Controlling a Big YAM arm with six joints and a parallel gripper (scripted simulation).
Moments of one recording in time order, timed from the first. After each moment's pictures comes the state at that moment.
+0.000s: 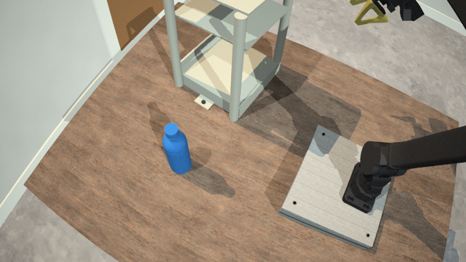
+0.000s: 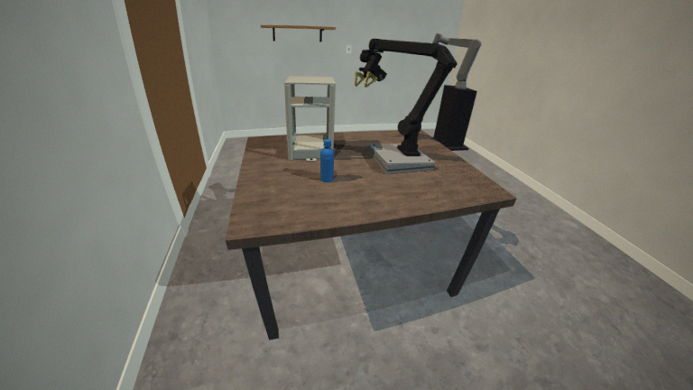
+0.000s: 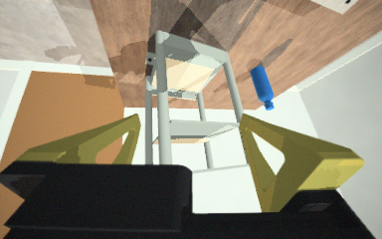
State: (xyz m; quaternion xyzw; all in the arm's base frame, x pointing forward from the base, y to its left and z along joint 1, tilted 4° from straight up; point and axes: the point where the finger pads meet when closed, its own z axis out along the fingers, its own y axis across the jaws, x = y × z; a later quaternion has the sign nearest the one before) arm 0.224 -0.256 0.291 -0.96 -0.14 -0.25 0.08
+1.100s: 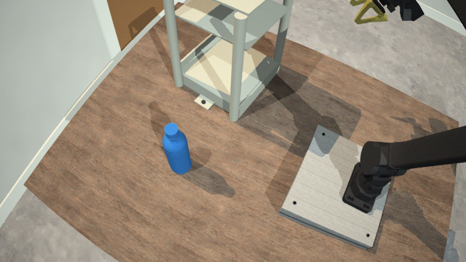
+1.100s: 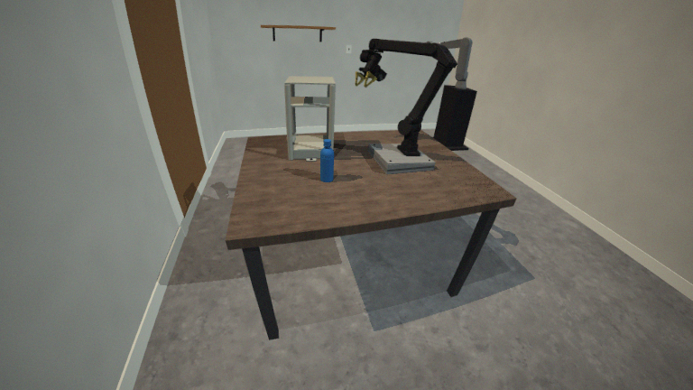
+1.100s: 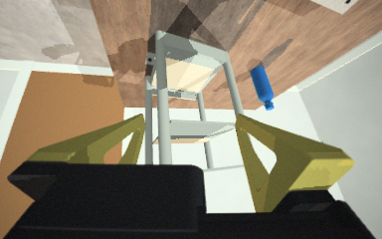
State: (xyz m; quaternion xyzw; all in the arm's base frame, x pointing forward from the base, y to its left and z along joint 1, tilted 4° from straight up) arm 0.224 -0.256 0.291 -0.96 -0.14 -0.25 0.08
